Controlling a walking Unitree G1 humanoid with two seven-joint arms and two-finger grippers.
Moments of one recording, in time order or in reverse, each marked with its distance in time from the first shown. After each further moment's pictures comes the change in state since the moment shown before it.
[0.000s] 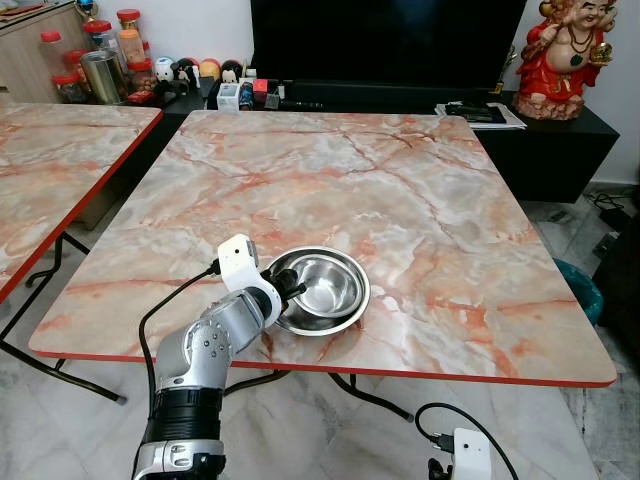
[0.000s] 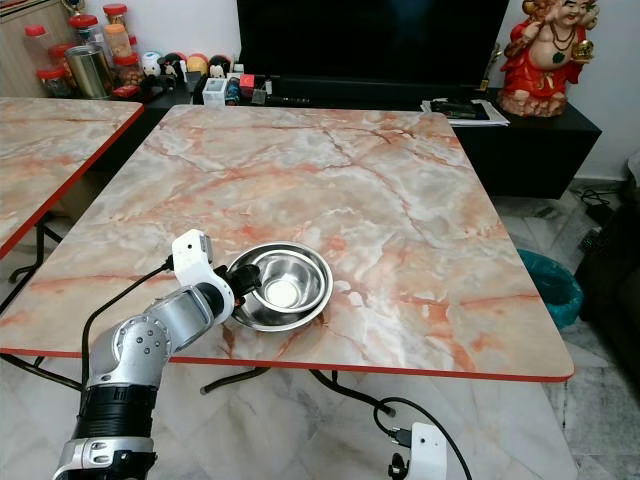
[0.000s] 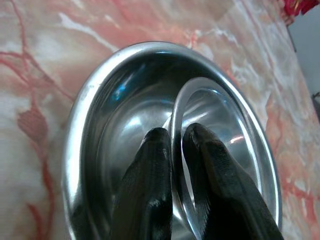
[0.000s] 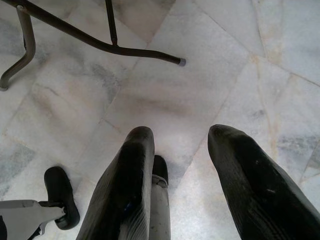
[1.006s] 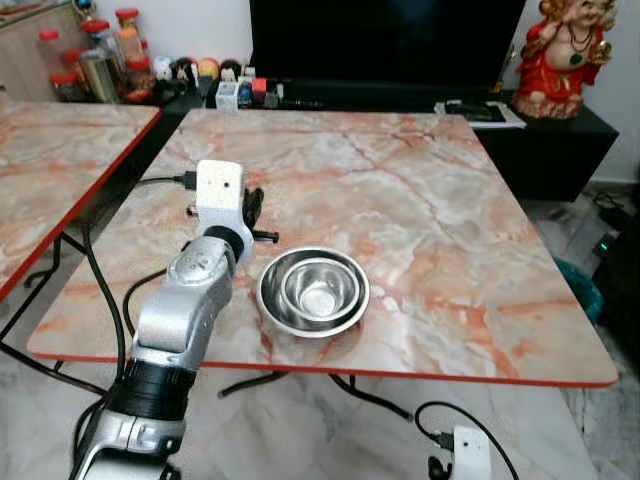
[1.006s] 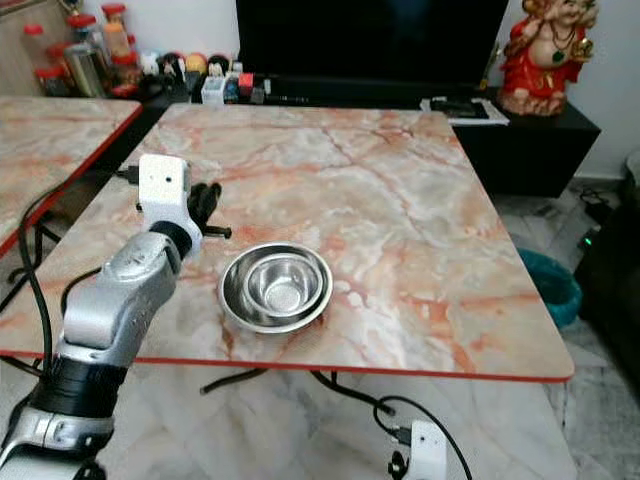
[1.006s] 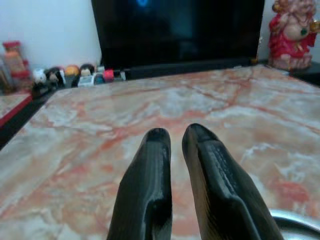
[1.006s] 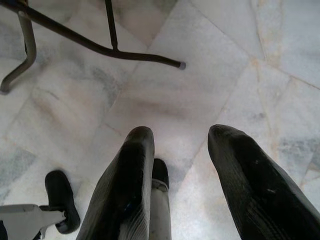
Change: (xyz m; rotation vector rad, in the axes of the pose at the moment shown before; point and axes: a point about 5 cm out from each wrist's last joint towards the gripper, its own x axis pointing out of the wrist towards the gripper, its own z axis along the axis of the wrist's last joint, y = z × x) left arm -0.020 -0.021 0.057 0.714 -0.562 -0.013; right arm 0.001 0.000 0.005 0.001 -0.019 0.001
